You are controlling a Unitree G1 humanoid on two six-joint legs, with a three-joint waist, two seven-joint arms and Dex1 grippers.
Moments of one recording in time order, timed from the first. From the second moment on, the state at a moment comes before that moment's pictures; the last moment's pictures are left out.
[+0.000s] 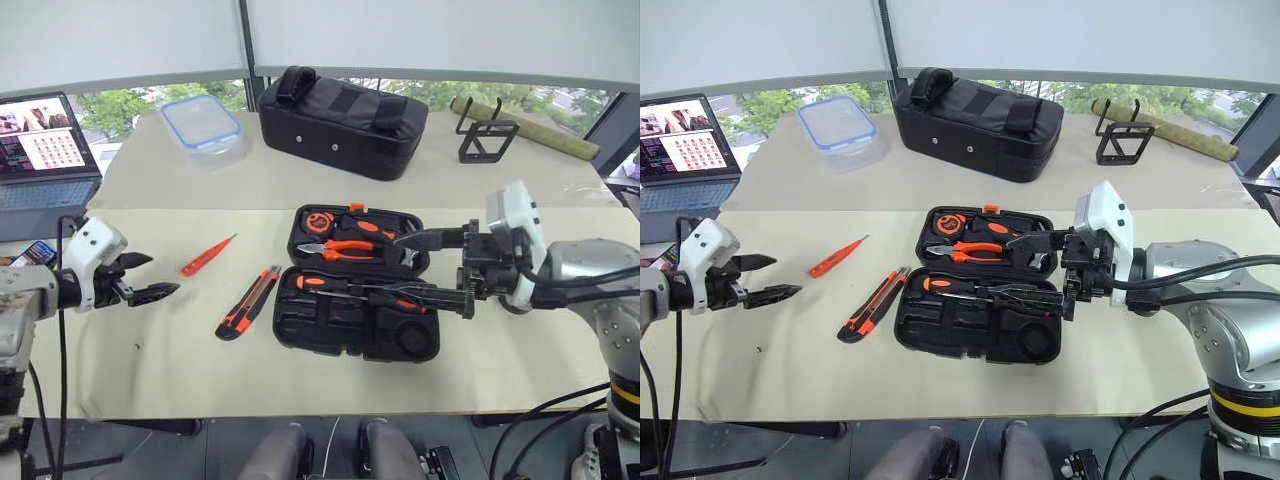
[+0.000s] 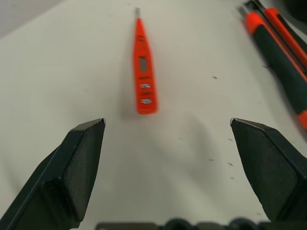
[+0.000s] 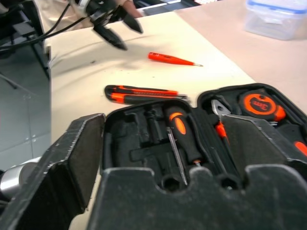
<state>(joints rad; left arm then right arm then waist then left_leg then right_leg) -0.38 1.00 0.16 0.24 -0.27 0.48 -1.12 -0.43 -0.83 -0.18 -0.55 0.75 0.90 0.98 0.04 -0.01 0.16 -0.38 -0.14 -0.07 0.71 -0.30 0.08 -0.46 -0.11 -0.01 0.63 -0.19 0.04</state>
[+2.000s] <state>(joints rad) -0.88 0.55 -0.51 0.17 0.00 0.55 -1.43 0.01 -0.95 -0.36 -0.72 0.84 0.84 0.83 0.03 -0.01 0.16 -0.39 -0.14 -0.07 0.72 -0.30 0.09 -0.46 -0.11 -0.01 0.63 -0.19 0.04</state>
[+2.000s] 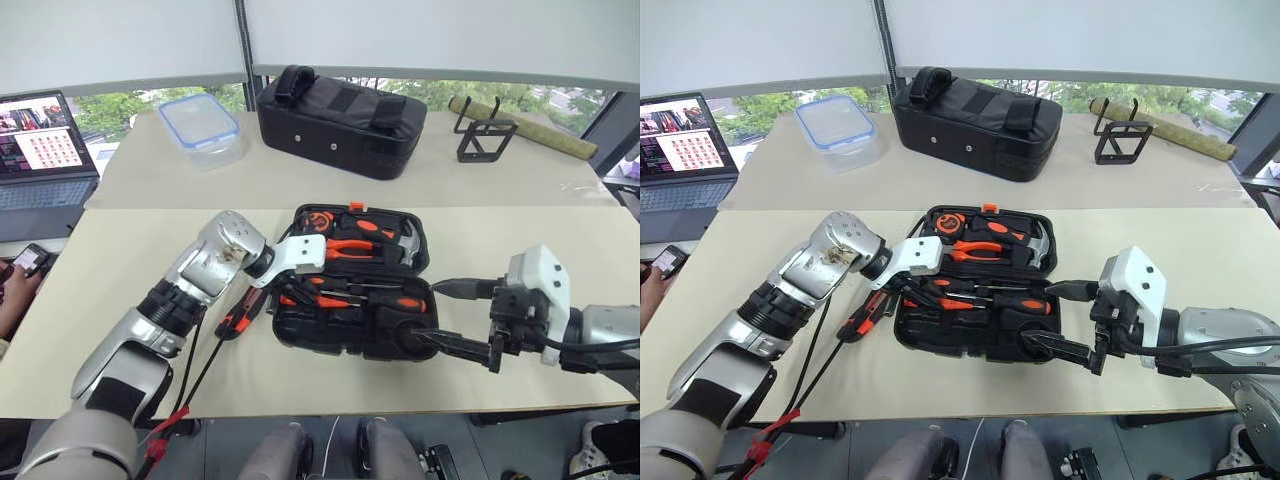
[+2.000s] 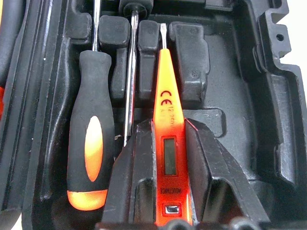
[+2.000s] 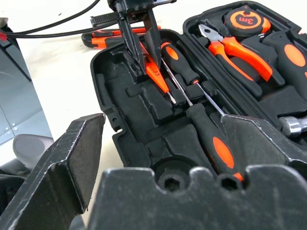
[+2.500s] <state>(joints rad) -0.88 0.54 -0.52 0.19 -0.02 0.51 -1.45 0.00 -0.93 -0.36 -0.70 0.84 0.84 0.80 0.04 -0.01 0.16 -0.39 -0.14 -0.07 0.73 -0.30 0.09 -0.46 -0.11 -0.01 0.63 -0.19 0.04</state>
